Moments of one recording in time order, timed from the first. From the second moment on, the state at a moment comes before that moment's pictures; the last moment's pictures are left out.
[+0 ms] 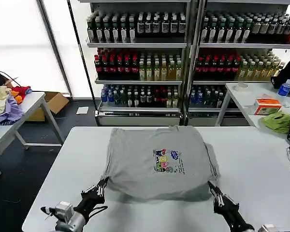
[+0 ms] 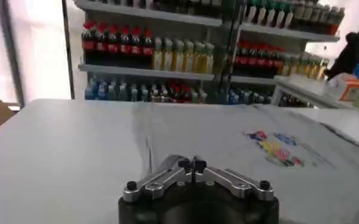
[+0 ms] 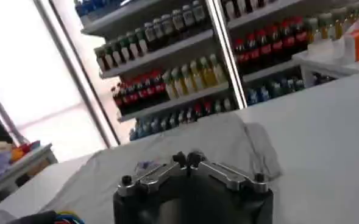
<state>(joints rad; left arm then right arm) 1.50 -1.30 -0.53 -2.14 -0.38 0.48 0.09 -1.62 1.26 0.69 2.15 0.68 -0.20 -0.10</state>
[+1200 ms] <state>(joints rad) 1.19 -1.32 -0.55 -1.80 -0.42 0.52 0.08 -1.27 1.27 0.58 1.82 0.41 -0.29 0.00</state>
